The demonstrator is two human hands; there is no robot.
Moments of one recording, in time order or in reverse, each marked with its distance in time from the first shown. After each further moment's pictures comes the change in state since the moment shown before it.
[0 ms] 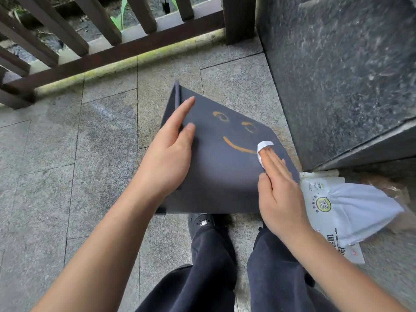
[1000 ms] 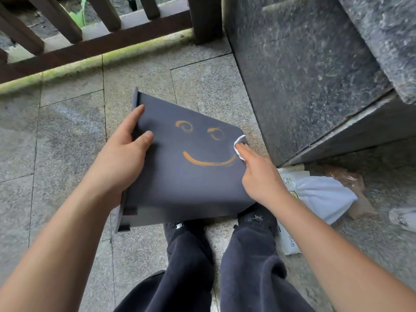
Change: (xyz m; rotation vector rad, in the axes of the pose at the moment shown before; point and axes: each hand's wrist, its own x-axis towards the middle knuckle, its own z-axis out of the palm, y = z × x) left_hand 0.013 -0.016 -0.008 -0.097 0.039 -0.225; right_hand 0.046 0.038 -0.020 -0.252 -0.208 0.144
